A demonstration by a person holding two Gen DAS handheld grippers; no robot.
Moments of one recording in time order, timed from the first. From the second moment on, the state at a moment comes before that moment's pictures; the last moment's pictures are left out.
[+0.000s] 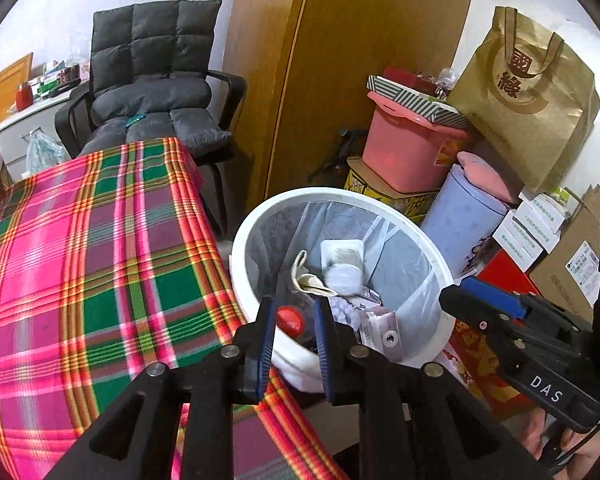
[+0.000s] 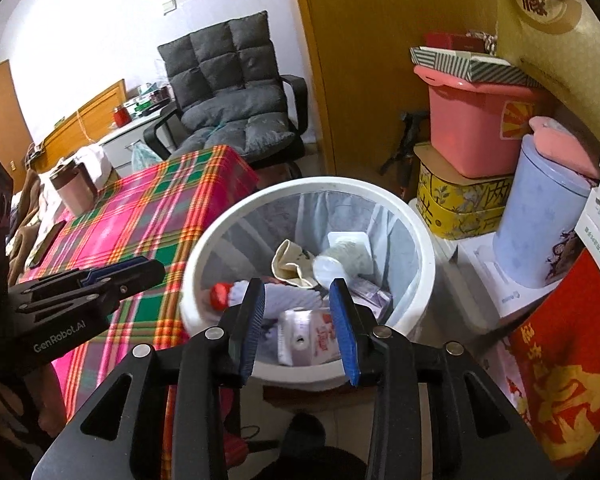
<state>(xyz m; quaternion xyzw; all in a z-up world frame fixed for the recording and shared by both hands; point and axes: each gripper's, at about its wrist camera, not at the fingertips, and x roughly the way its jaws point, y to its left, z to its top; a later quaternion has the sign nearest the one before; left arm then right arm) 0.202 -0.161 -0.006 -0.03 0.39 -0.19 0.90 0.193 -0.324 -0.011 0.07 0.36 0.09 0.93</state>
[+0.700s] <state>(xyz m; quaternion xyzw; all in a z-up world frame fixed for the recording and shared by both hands) 0.118 -0.114 0.016 -0.03 0.35 -0.15 0.92 0.137 -0.288 0.005 0.04 0.34 0.12 0.93</state>
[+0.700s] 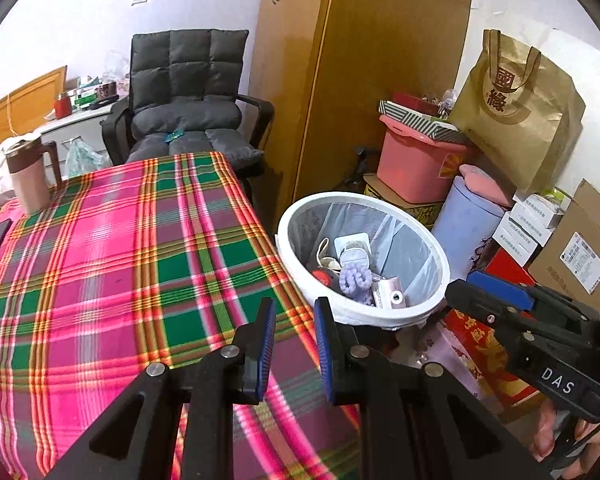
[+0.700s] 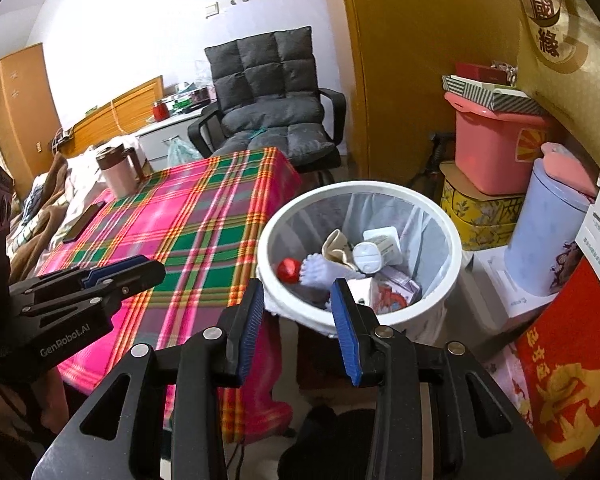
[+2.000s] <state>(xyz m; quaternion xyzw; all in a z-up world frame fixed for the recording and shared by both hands) 0.052 -0.084 0.014 -0.03 0.35 -0.12 0.93 0.098 -0.271 0.005 0.03 0.33 0.14 0.93</state>
